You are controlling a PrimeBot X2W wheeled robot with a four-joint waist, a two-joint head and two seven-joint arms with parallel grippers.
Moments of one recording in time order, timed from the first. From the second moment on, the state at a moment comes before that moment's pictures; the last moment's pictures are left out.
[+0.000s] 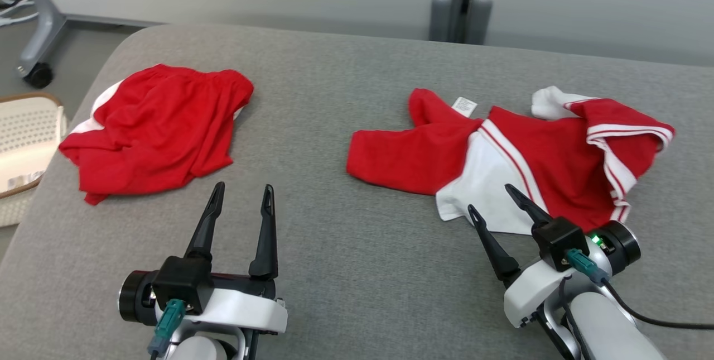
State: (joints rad) left arm -0.10 0.05 -0.24 0.10 -0.21 0.12 -0.26; right arm -0.35 -0.13 0.36 0.51 0.03 0.13 -0.26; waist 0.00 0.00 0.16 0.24
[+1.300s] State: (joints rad) left arm -0.11 0.05 -0.22 0.09 -0.22 0.15 -0.26; right arm -0.40 -0.21 0.31 0.45 0.05 0.13 -0.26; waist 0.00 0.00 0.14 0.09
